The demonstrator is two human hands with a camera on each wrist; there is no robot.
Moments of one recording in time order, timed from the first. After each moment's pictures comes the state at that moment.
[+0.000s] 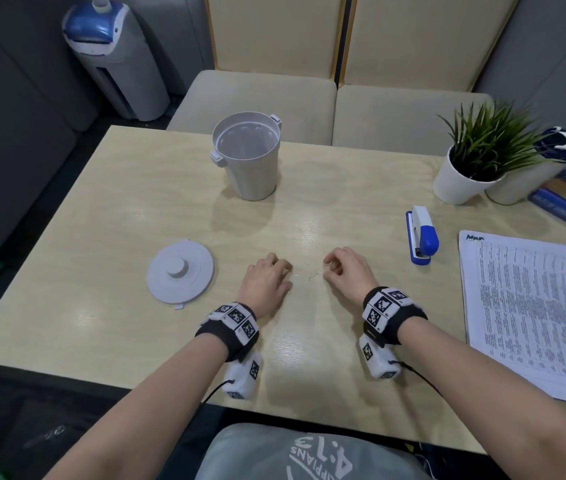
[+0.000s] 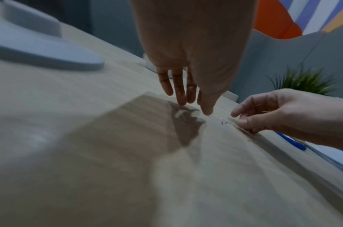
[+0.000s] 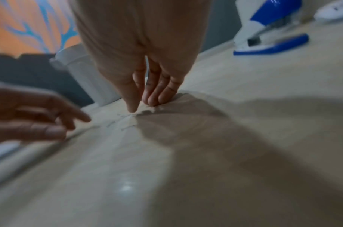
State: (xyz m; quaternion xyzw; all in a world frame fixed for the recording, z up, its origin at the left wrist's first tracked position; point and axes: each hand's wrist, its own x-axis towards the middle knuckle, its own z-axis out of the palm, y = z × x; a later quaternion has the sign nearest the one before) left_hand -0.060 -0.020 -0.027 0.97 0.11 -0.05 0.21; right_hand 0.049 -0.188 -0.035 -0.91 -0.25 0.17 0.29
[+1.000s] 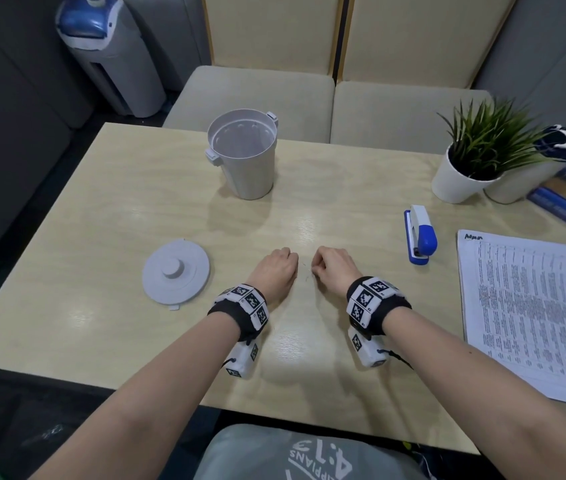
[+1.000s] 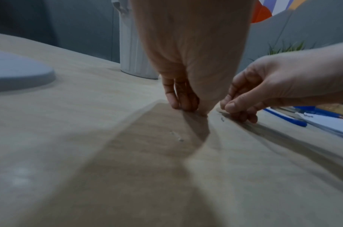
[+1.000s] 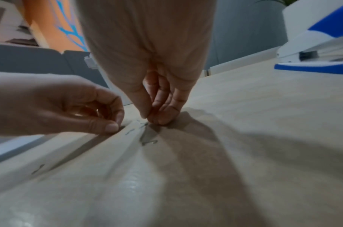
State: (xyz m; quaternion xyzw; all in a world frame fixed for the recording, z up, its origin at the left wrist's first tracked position) left_hand -0.027 -0.025 -0.032 0.99 0.01 -0.09 0.13; right_hand 0.050 -0.161 -0.024 -0.92 -0.25 0.23 0.22
